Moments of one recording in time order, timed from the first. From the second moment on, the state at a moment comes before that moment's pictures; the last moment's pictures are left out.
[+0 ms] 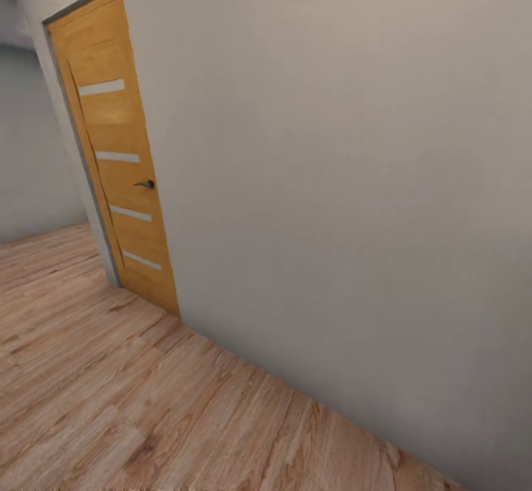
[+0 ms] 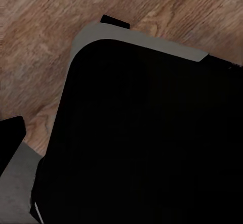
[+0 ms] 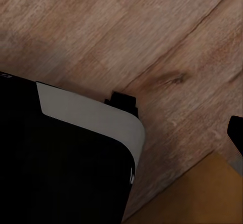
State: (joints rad) left arm 0.00 0.01 0.02 -0.09 0.31 -0.02 -0.01; right arm -0.20 -0.04 0.13 0.03 0.14 -0.10 0.09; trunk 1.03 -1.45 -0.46
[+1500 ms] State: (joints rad) left arm 0.00 0.00 0.02 -0.09 0.31 -0.02 -0.01; right arm -0.20 -0.05 0.10 0.03 0.03 -0.12 0.03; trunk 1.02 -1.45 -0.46
